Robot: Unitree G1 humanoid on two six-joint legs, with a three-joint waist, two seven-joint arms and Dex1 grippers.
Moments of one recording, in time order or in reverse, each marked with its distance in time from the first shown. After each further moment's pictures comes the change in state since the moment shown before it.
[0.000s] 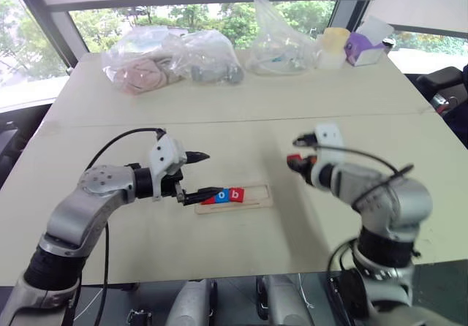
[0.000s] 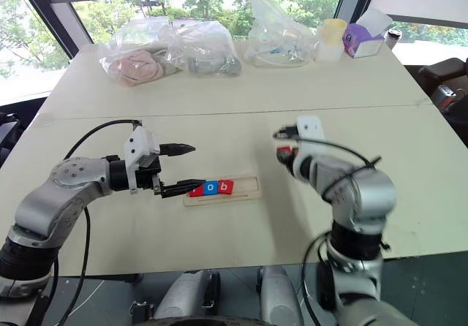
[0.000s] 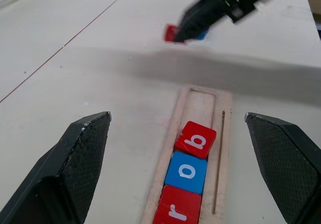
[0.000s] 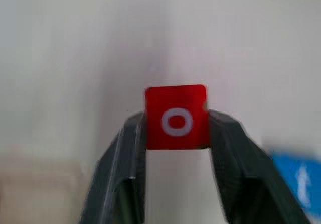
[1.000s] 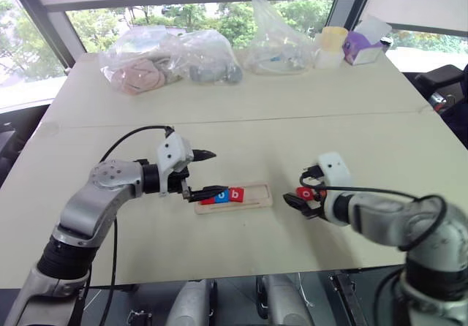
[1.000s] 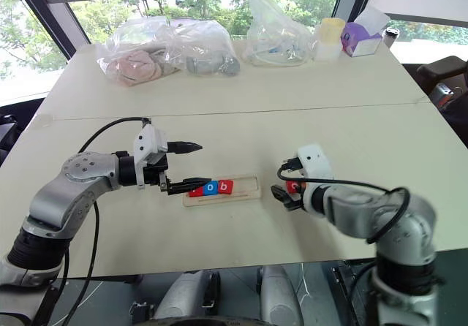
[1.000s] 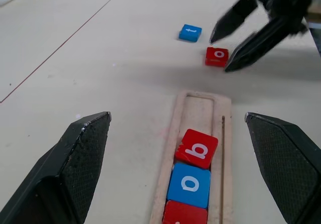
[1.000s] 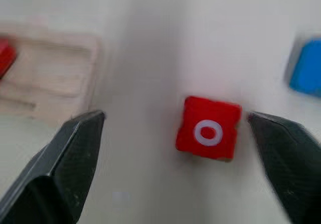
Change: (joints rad) left arm -0.058 -0.036 -0.038 0.075 0.045 -0.045 -0.047; right arm 0.035 -0.425 -0.016 -0.037 0.837 -0.006 -0.363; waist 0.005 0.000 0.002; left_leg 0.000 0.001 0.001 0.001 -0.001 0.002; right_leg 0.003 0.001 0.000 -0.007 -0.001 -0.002
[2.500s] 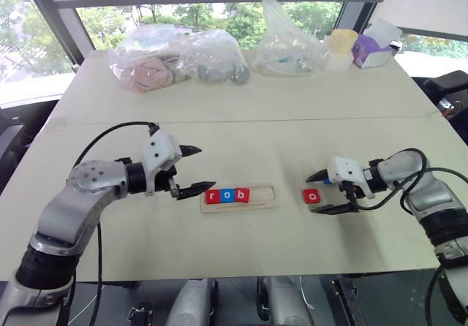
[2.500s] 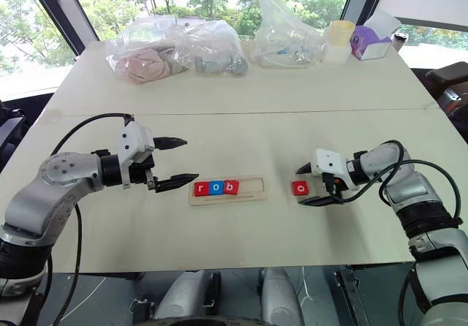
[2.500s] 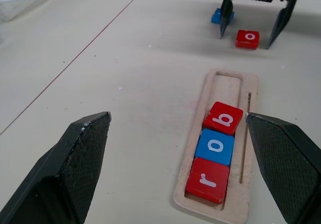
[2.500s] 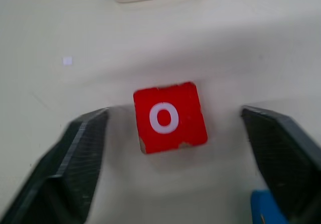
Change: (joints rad) left arm 0.052 0.068 0.083 -0.096 0.010 0.050 0.051; right arm -0.145 -0.225 0.490 1.037 -1.106 -1.667 1.687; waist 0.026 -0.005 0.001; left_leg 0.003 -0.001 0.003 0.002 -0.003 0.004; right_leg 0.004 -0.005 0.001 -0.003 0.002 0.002
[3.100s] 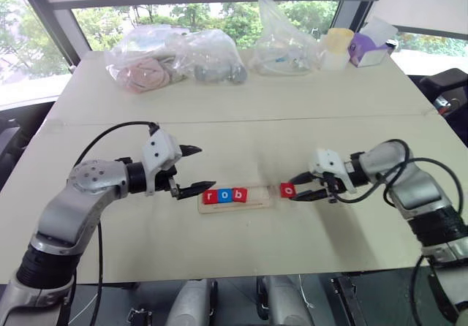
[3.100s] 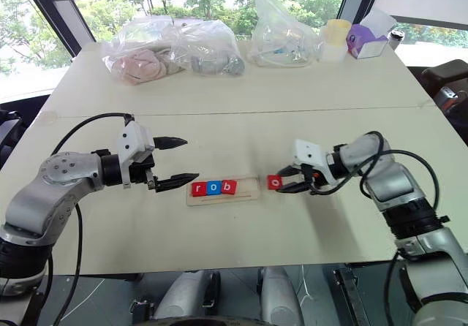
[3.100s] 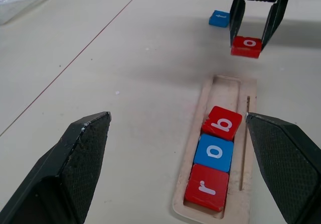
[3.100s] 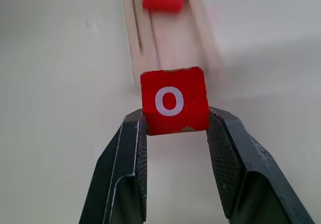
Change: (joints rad) left arm -0.006 -0.009 -0.001 0.004 0.001 -0.002 0.000; right arm -0.038 0.112 0.010 -0.380 0.039 0.356 -0.019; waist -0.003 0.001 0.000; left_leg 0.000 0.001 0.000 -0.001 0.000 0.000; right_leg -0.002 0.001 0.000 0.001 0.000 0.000
